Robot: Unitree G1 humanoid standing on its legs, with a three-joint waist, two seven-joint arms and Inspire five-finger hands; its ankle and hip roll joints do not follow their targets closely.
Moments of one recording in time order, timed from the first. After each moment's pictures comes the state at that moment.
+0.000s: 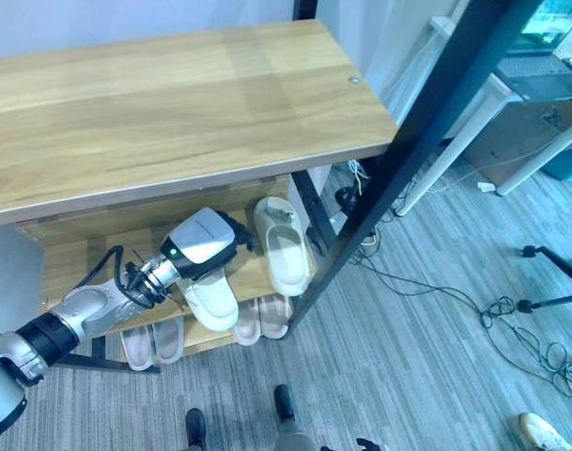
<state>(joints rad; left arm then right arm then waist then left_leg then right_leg) -0.70 0.73 -0.85 0.37 0.80 -0.29 0.48 0.07 -0.29 0.25 1.29 0.05 -0.16 -0.19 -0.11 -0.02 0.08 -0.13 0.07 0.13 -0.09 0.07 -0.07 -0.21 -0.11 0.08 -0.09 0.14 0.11</state>
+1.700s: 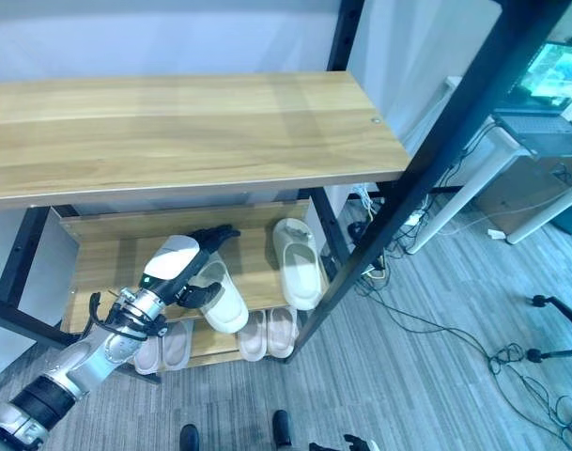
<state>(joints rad) -0.29 0.60 -0.51 0.26 0.55 -0.26 0.34 0.05 -0.25 0.27 1.28 0.05 -0.14 -0.20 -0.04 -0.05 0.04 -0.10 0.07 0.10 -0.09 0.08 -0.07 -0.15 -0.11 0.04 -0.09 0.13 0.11</state>
